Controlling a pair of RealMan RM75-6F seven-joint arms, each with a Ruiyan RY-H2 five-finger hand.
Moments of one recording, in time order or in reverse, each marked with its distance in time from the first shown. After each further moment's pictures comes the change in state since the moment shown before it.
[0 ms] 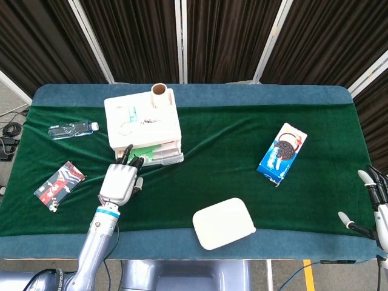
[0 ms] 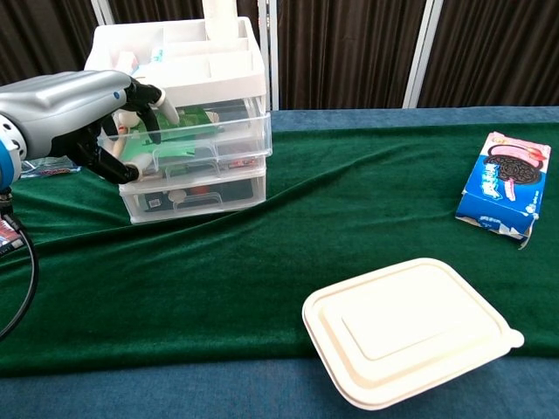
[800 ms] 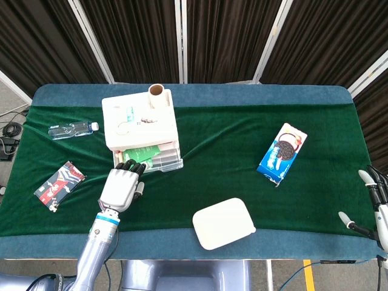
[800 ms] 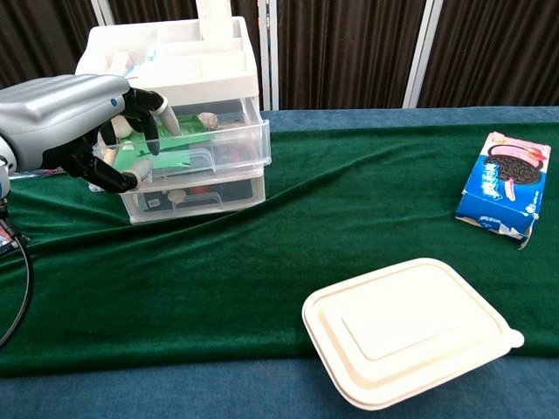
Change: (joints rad) left arm 0.007 -0.006 0.078 -0.002 0.112 0.056 -0.026; right arm -0.001 0.001 0.001 -0.001 0.000 0.002 0.002
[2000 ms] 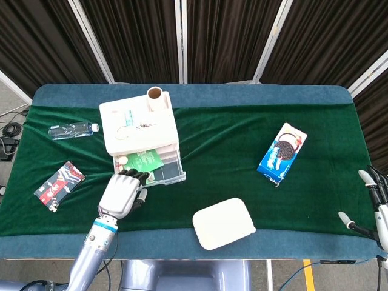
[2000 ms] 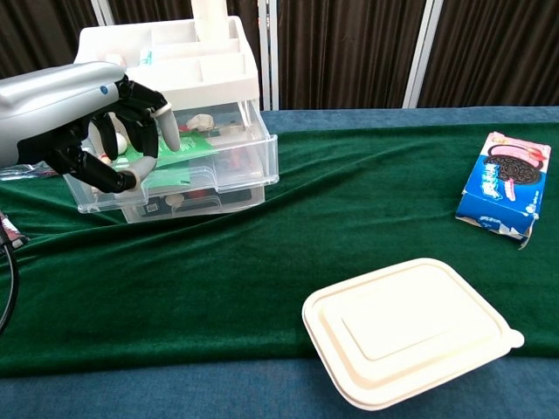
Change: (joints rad) left arm 0.017 0.060 0.038 -0.087 0.056 -0.021 -0.101; right arm 0.000 -0.001 0.001 0.000 -0.001 0.001 -0.003
